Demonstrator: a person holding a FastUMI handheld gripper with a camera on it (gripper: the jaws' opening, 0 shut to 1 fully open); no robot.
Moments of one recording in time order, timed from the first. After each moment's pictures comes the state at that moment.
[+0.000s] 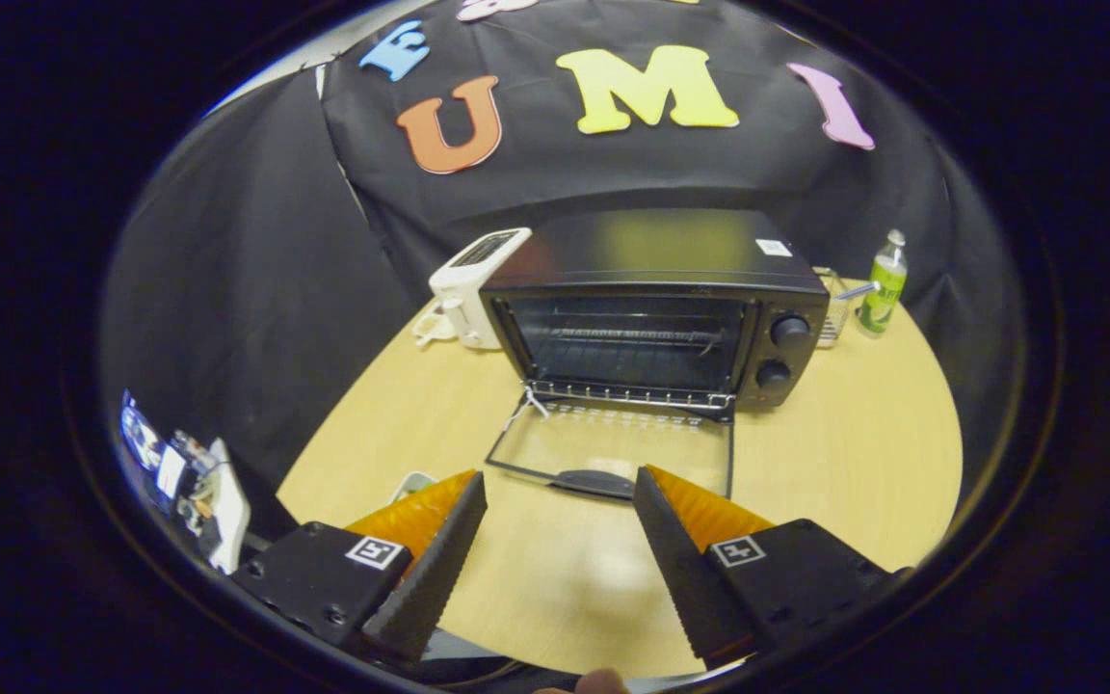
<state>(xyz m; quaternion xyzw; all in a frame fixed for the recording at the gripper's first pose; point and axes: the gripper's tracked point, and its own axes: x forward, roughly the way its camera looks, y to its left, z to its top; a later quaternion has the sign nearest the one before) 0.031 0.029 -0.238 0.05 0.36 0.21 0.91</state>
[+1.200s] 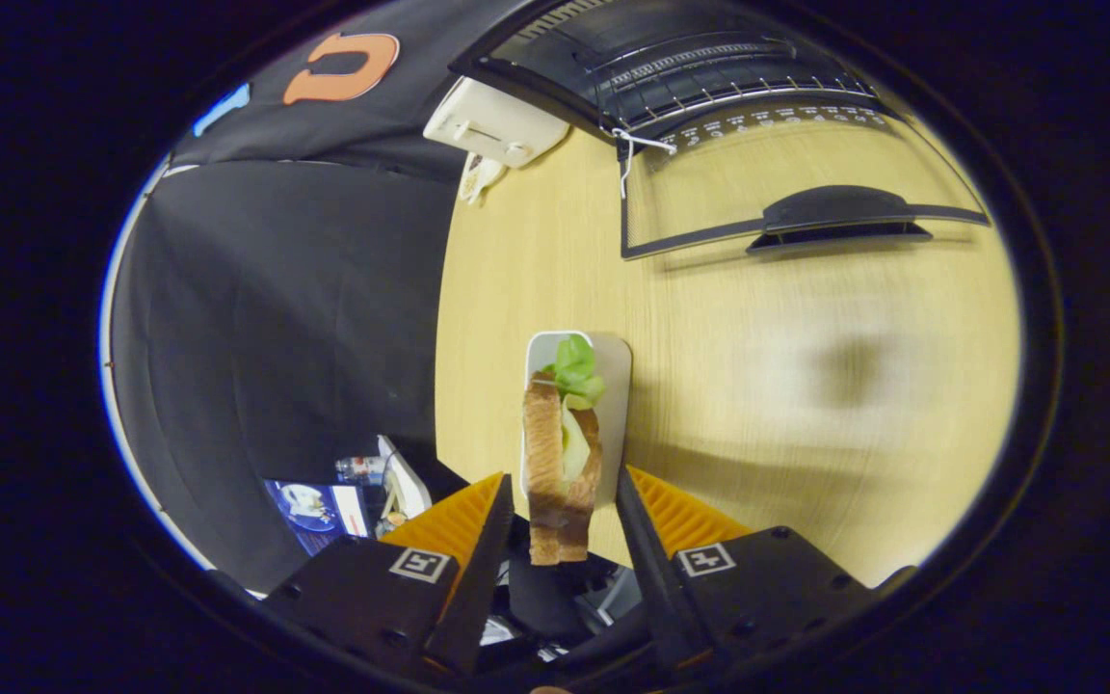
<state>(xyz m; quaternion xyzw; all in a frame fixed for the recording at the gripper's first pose) -0.038 0.168 -0.350 0.26 0.60 0.28 0.70</state>
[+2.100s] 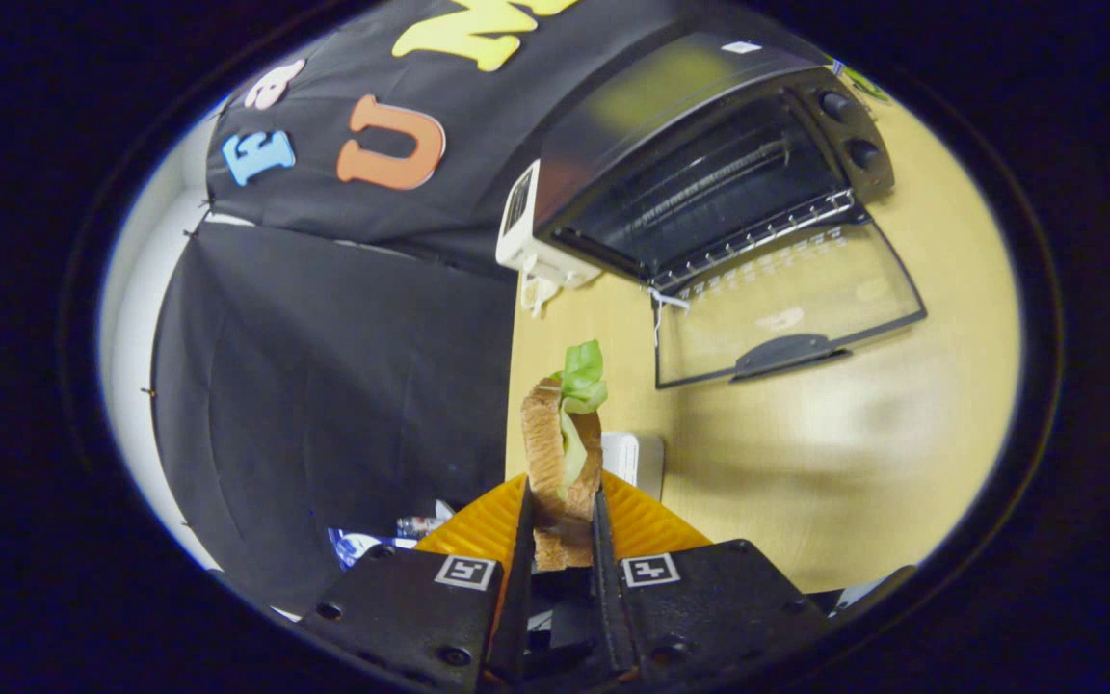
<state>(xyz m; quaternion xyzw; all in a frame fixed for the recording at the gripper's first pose) 0.017 0.100 -0.222 0.36 0.46 0.27 0.76</state>
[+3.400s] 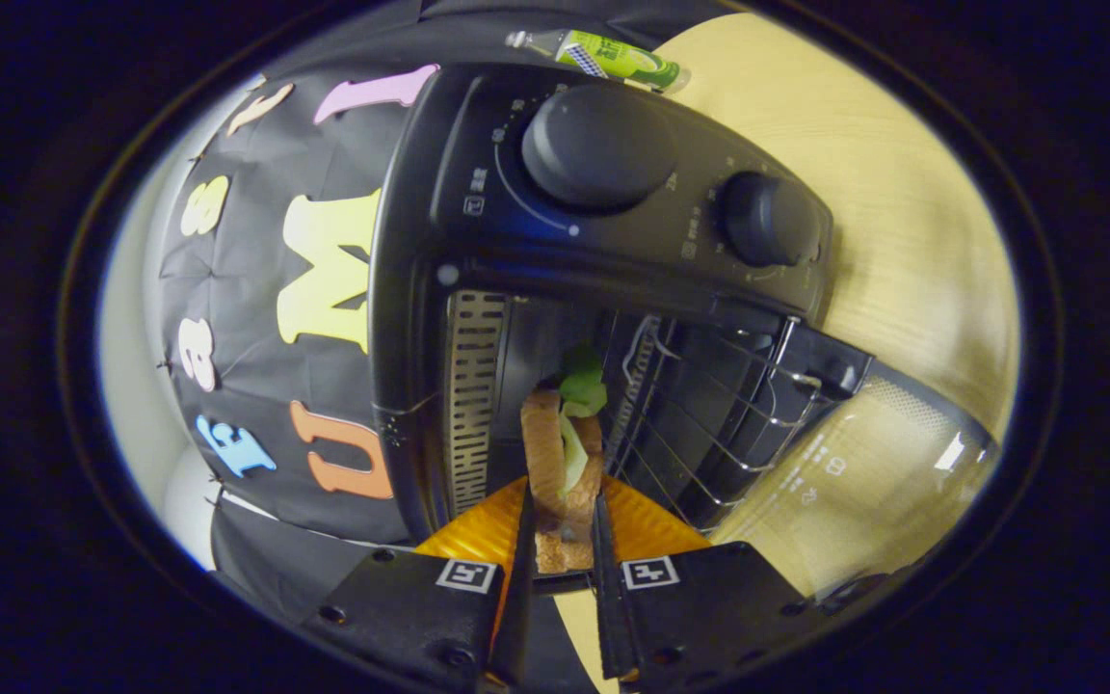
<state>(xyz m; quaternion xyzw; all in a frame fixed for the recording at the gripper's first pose) 0.256 0.024 -0.283 0.63 0.18 0.06 0.75</state>
